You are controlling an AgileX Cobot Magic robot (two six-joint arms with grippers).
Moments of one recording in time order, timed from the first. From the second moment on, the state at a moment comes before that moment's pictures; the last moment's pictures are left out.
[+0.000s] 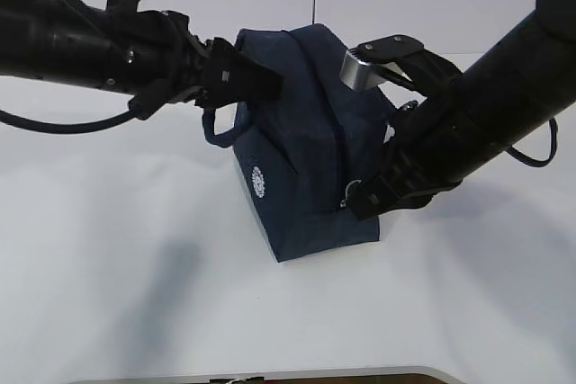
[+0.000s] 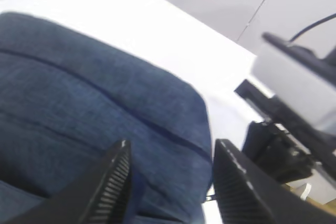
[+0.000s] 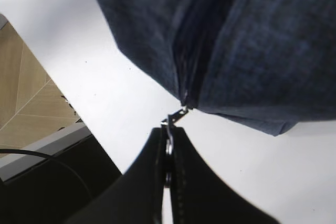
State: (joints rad) left arm -0.40 1.69 -1.09 -1.53 0.66 1.44; right arm 0.36 1.60 -1.10 0.58 0.85 -0.79
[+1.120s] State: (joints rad) left arm -0.69 1.55 -0.93 -1.43 0.28 1.34; right arm 0.36 1.60 -1.10 0.58 0.87 -0.79
